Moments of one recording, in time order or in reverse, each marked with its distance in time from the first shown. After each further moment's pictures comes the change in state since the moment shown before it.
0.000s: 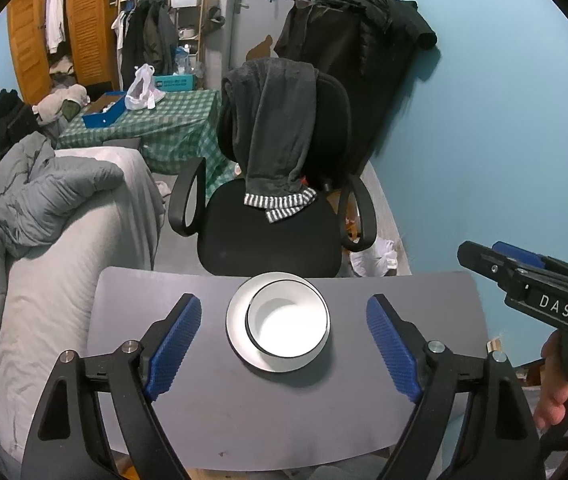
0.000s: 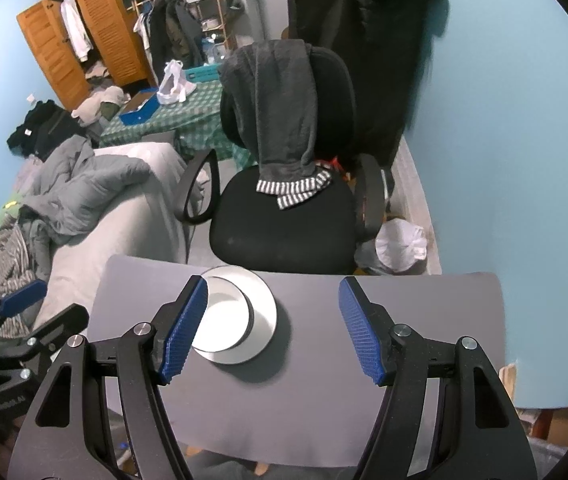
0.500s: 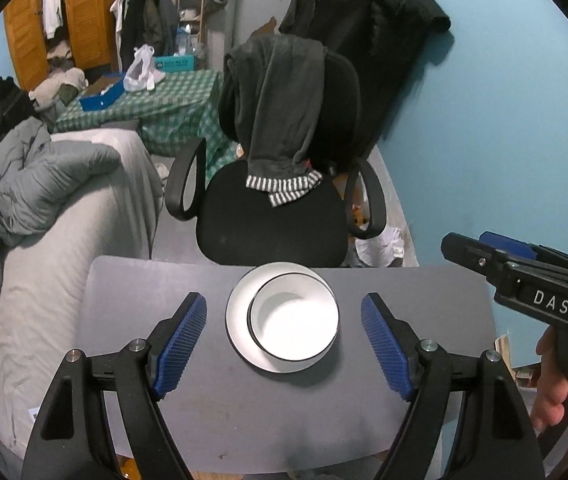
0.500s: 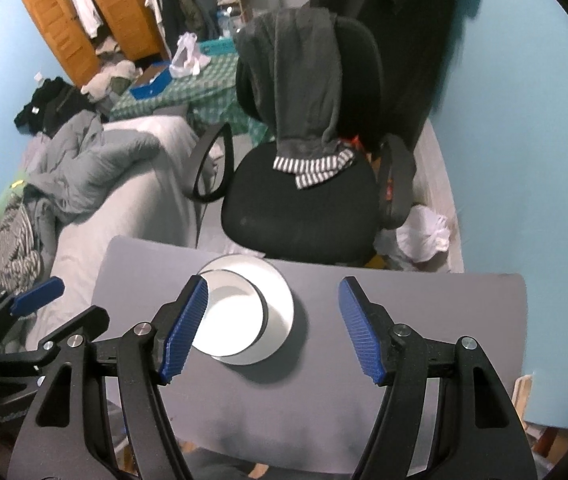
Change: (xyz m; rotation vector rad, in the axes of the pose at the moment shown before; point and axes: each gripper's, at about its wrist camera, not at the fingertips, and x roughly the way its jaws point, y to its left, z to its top) left arm 0.040 0.005 0.006 -0.009 0.062 0.012; right arm 0.048 0.007 0.011 -0.036 0.081 0.053
